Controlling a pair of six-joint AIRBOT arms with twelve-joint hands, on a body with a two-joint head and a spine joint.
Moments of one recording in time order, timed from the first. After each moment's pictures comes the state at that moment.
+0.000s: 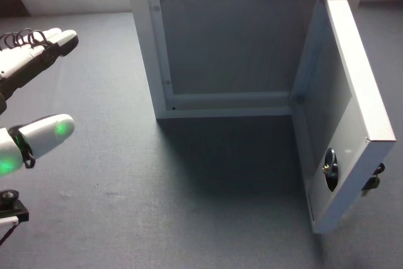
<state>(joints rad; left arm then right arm) 1.17 -0.90 1.10 -0.19 -1.43 0.44 -1.37 -0.68 0.78 0.26 1.47 -0.73</state>
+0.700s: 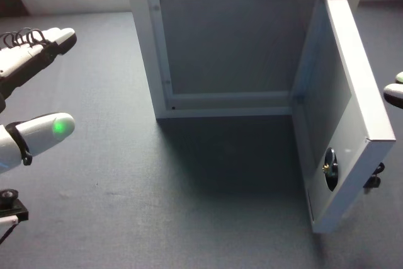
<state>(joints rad) 1.17 -0.90 1.10 -0.19 -1.43 0.44 -1.30 -0.68 0.79 0.10 1.42 -0.73</state>
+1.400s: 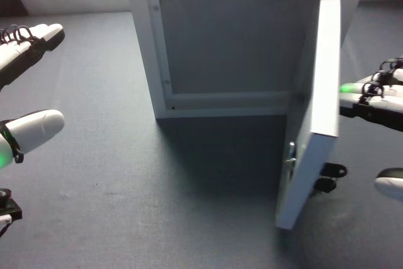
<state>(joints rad) 1.20 -0.90 1.10 -0.23 -1.47 0.44 -1.09 -0.76 0.86 -0.06 1.27 -0.70</state>
